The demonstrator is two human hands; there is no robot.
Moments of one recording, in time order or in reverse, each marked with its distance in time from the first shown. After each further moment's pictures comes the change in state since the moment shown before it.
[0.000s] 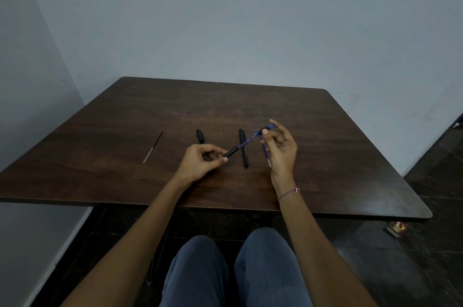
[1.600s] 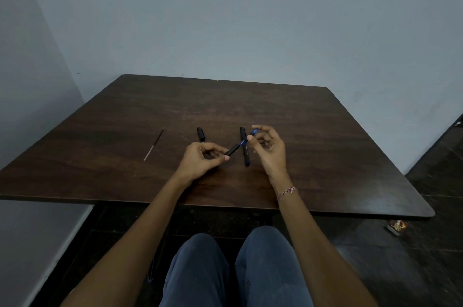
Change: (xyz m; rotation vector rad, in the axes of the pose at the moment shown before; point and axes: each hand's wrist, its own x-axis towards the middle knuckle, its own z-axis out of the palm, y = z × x) left_hand 0.000 -0.001 0.000 -0.031 0.002 -0.013; right_hand -0.004 0.008 0.005 -0.307 -0.255 -0.038
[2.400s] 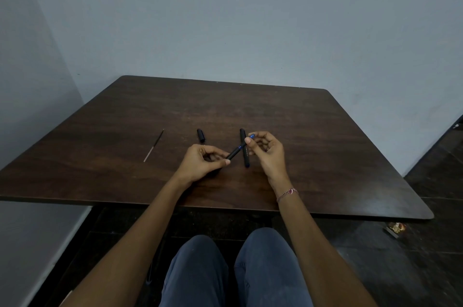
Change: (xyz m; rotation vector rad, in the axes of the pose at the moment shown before) left_hand 0.000 -0.001 0.001 -0.035 -0.038 -0.011; right_hand -0.001 -0.002 0.002 0.108 -0.022 0.079
